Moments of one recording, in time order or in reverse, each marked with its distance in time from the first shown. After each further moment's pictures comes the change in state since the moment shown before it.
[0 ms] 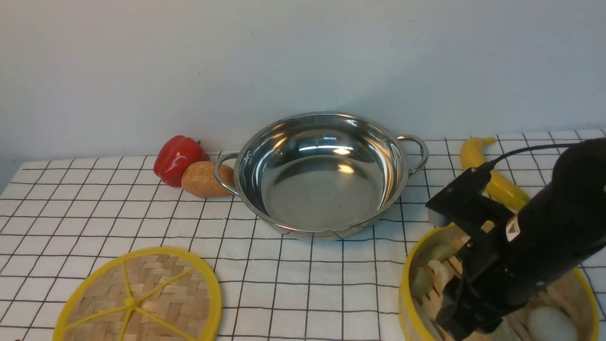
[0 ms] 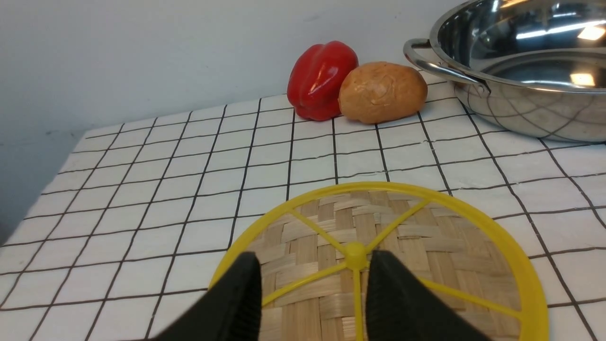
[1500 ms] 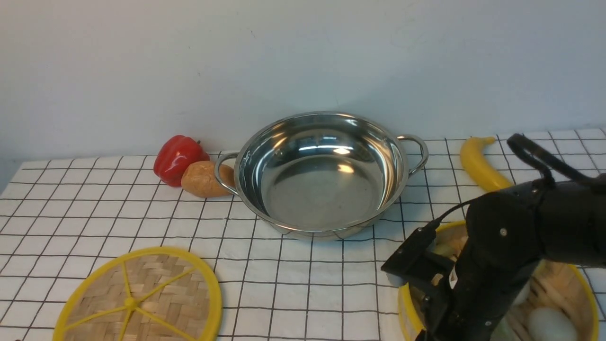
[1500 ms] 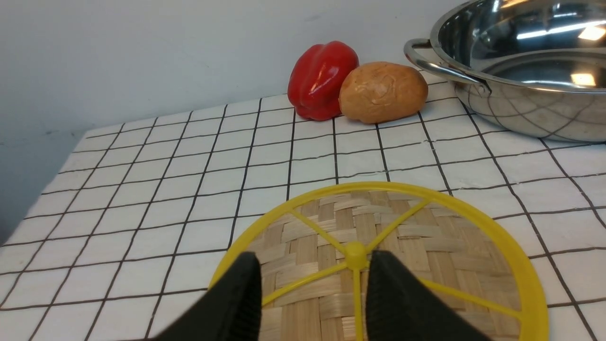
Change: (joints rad) right arm 0.110 0.226 -0.003 -0.020 -0.022 -0.033; left arm 0.000 0.000 0.000 0.000 0.000 0.000
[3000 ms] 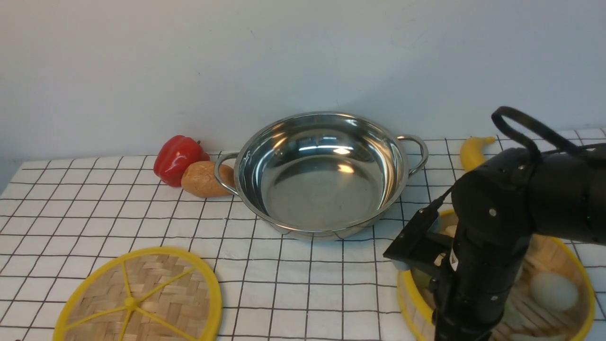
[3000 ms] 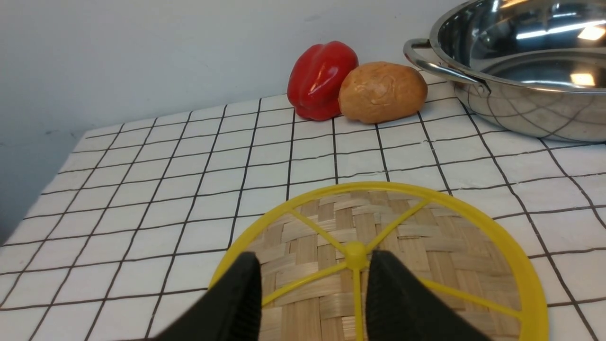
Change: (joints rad) right arm 0.009 -0.002 -0.116 -0.201 0.183 0.124; left arm 0.000 0.000 0.000 0.000 0.000 0.000
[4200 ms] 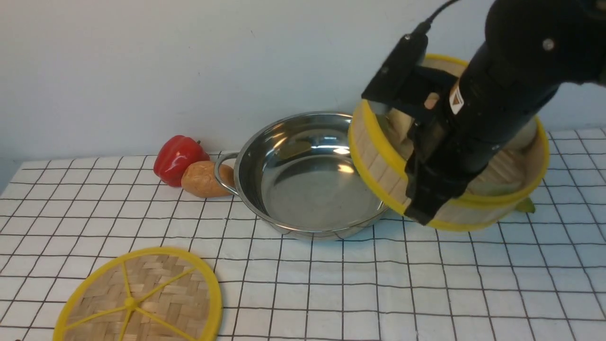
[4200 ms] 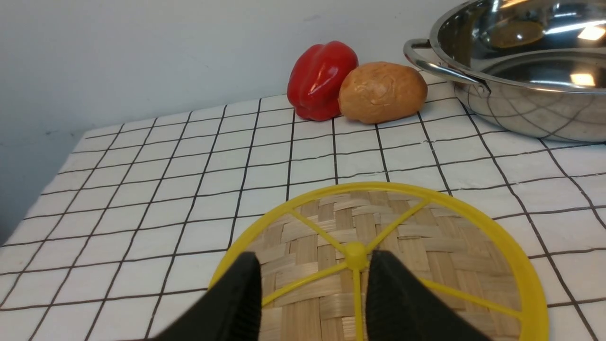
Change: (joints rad) right arm 0.000 -0.068 -0.484 -0.122 0.132 -0.099; left arm 0.000 0.000 0.000 0.000 0.000 0.000
